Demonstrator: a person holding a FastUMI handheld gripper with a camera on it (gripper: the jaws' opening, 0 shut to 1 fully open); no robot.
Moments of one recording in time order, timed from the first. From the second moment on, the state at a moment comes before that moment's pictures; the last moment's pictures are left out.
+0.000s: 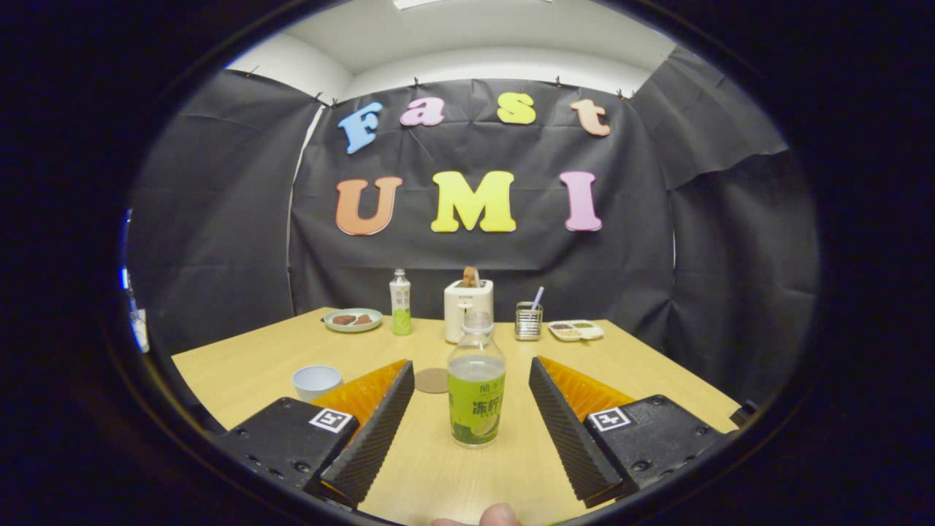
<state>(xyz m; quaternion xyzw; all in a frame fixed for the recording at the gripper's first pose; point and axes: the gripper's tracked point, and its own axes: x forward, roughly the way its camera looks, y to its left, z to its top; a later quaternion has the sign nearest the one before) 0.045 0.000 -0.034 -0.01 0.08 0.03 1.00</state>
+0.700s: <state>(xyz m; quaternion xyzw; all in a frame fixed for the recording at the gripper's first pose) 0.126 0.001 -0.113 0.02 0.21 0.04 0.98</state>
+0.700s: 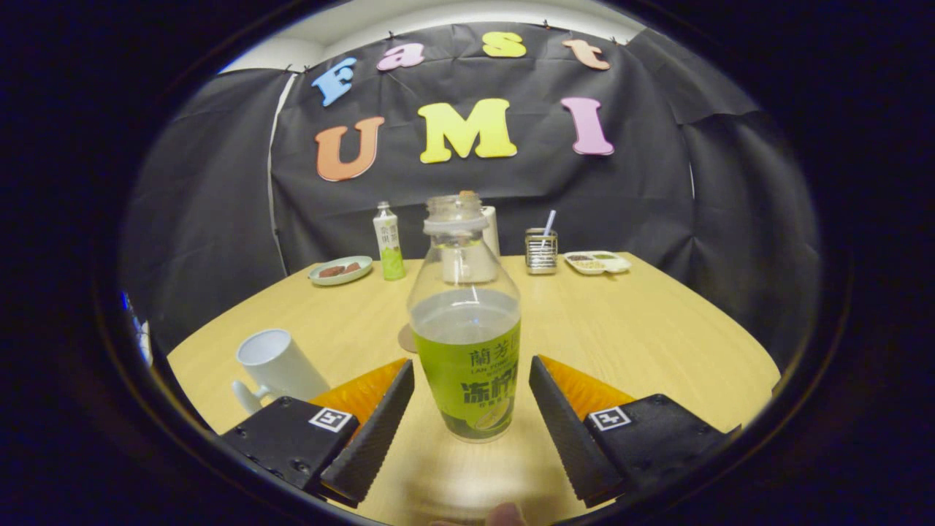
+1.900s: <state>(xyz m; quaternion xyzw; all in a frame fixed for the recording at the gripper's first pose) 0.167 0.068 -0.055 -0.27 0.15 0.10 0.95</state>
